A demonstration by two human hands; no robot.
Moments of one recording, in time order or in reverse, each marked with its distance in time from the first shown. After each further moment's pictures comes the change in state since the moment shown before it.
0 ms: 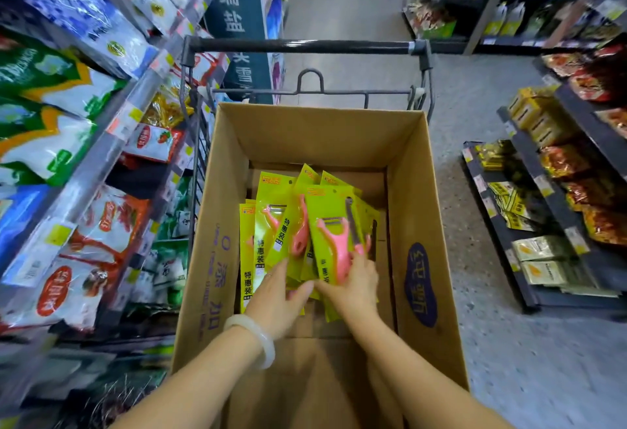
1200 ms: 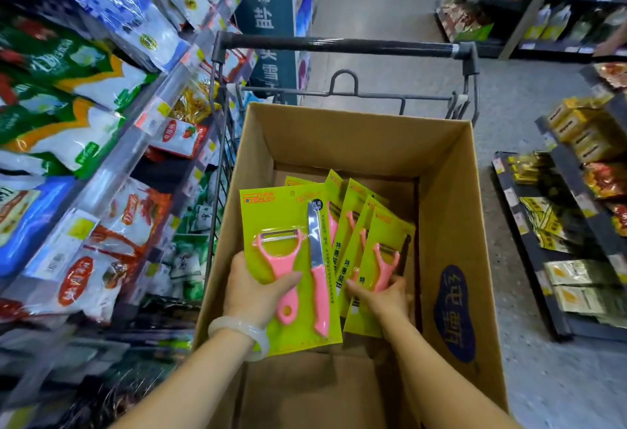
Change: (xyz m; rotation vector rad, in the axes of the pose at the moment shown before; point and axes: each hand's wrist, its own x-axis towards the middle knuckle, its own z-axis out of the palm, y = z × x) left_hand 0.014 -0.021 -0.033 -0.617 0.439 -0.179; right_hand 0.061 0.046 0.023 0.293 -0.028 0.341
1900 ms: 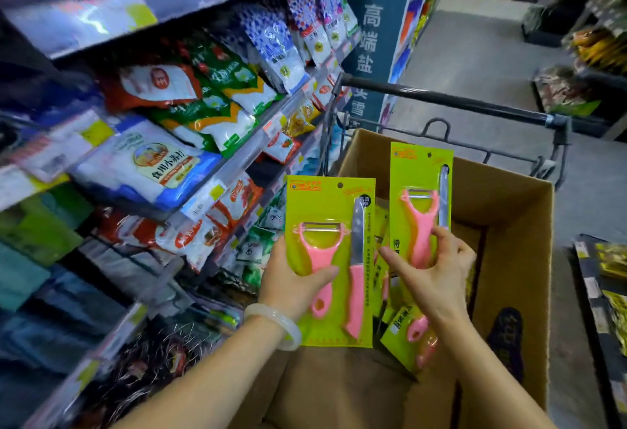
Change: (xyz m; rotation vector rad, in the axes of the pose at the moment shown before) left_hand -0.070 0.014 -0.065 -0.168 0.127 0.153; right_hand -0.145 -0.107 -0.036 -0.097 0.000 -0.814
